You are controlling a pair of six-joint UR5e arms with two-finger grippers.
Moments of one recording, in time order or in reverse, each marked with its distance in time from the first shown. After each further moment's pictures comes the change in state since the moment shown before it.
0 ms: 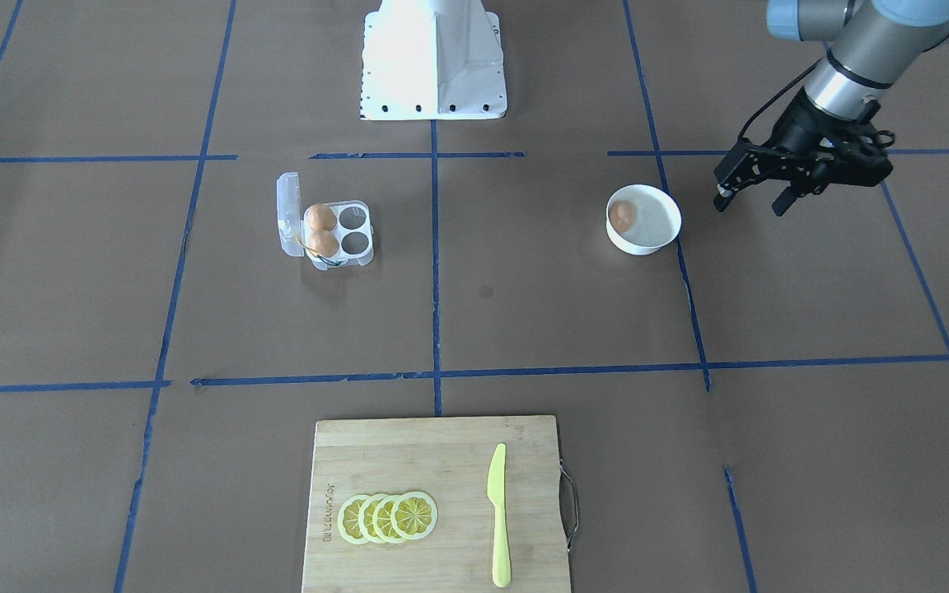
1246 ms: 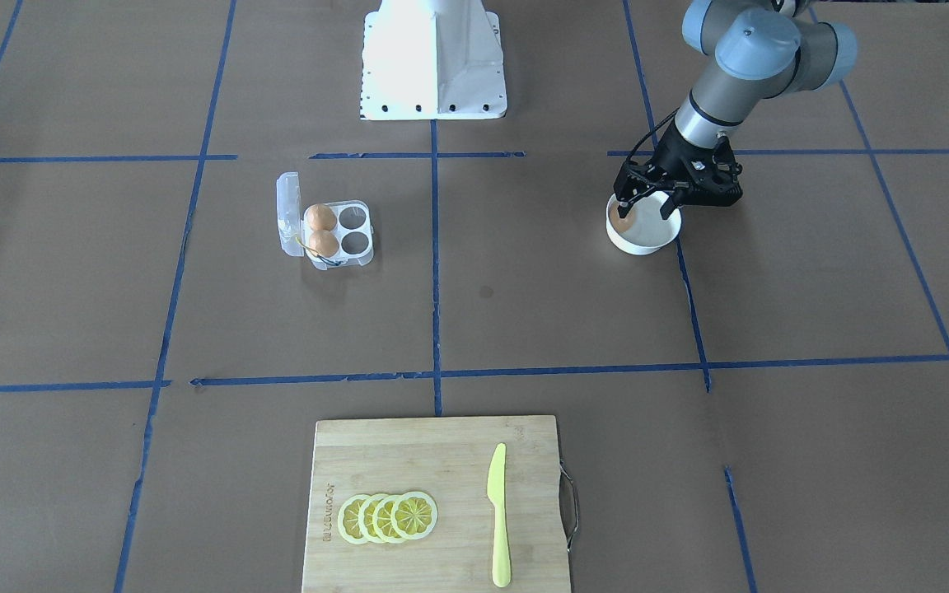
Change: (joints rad) left arm 0.221 -0.114 0.114 0.005 0.078 -0.107; right arm -0.001 -0.003 0.004 0.000 0.010 0.001
